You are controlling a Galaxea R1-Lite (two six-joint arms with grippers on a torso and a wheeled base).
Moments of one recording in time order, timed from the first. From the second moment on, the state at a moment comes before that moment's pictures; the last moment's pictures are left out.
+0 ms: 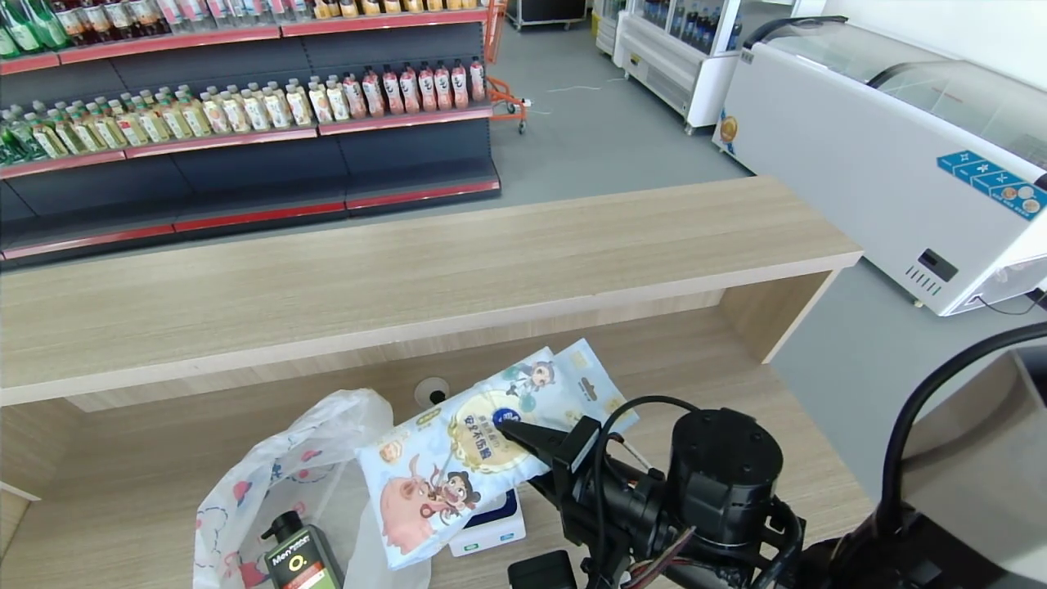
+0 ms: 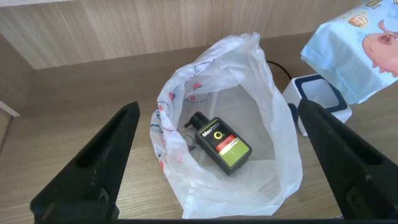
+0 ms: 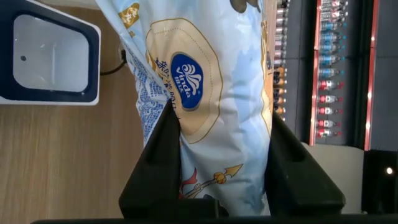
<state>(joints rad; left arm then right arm) -0.01 0.00 0.00 0.00 -0.02 0.00 0.91 2.05 -0.57 -1.41 0.01 -1.70</state>
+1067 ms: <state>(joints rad) 0.00 0.00 0.00 0.00 -0.02 0.00 0.89 2.16 -0.56 -1.56 -0.01 -1.75</state>
